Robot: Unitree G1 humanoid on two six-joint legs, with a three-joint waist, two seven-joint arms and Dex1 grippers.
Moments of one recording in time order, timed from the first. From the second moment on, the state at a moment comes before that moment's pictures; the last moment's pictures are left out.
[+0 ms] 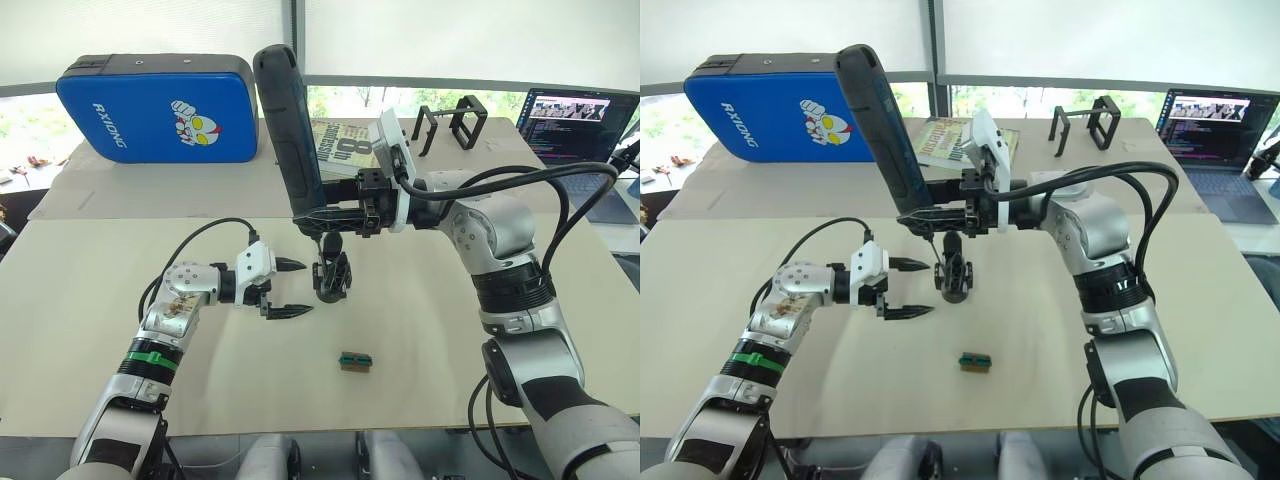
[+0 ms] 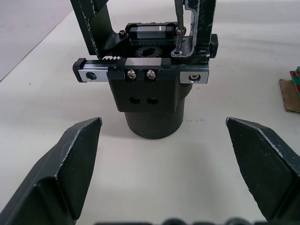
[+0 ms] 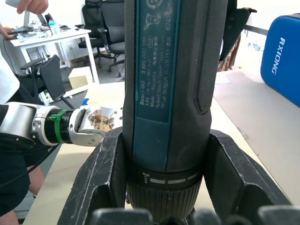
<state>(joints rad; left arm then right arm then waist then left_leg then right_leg) -0.56 0.51 -0.16 0.32 -0.20 0.00 -1.23 -1.01 -0.39 0.14 0.15 0.51 0.61 1.18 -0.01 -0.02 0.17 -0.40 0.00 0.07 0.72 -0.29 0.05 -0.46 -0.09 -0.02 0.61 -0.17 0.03</state>
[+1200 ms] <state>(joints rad) -0.56 0.51 -0.16 0.32 -0.20 0.00 -1.23 -0.99 -0.37 0.14 0.14 0.51 0.61 1.15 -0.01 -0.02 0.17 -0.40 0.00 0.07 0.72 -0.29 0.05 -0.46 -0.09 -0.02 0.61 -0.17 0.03</state>
